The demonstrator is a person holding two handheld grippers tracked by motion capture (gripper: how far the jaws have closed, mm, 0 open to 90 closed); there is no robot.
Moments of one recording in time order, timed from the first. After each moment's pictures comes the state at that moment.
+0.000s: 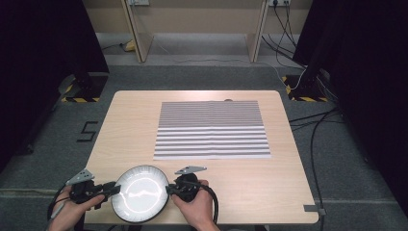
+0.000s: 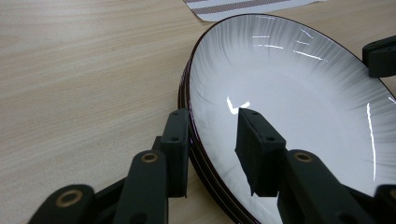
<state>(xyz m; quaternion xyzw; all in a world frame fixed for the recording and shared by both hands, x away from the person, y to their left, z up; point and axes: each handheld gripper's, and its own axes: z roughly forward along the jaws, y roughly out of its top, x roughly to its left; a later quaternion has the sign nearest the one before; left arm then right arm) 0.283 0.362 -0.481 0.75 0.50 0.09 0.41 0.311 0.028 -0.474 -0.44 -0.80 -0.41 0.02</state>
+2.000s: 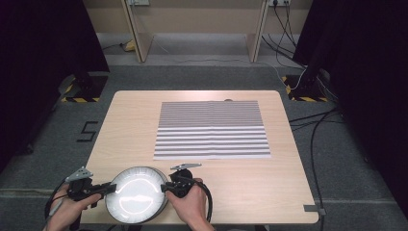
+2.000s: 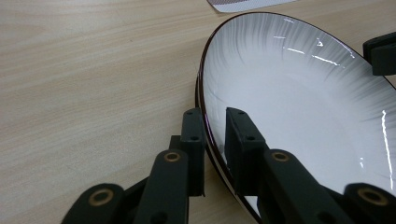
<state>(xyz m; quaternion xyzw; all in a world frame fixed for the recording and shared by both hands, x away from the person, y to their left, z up) 0.285 0.366 -0.473 0.76 0.52 0.09 0.38 0.319 0.044 -0.473 -0.49 -0.78 -0.39 0.05</state>
